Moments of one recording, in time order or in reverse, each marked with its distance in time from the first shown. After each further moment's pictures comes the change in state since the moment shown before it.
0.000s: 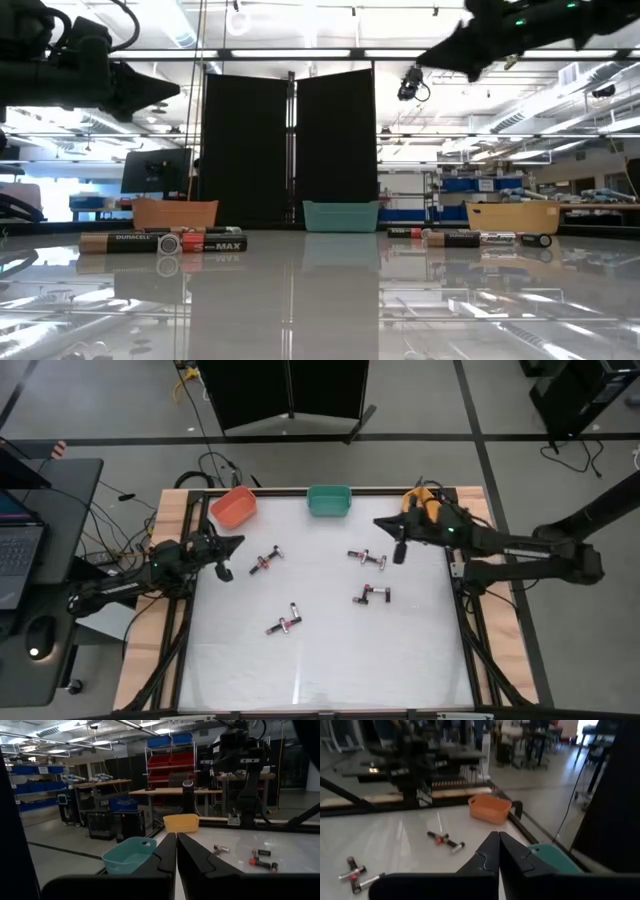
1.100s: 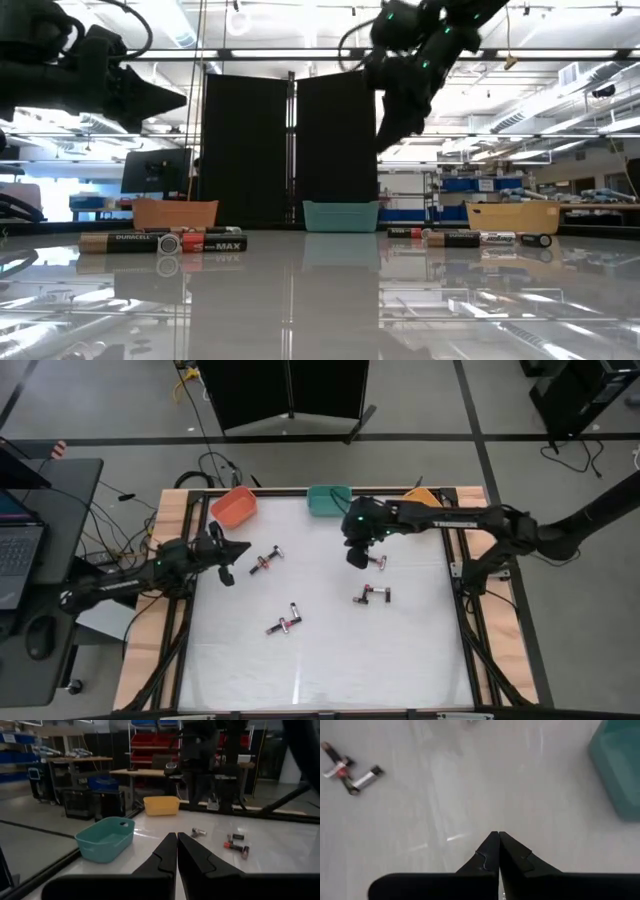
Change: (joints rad) left arm 0.000 0.161 0.026 0.013 0.088 -0.102; right arm -0.007 0.722 0.602 -0.726 -0.143 0.094
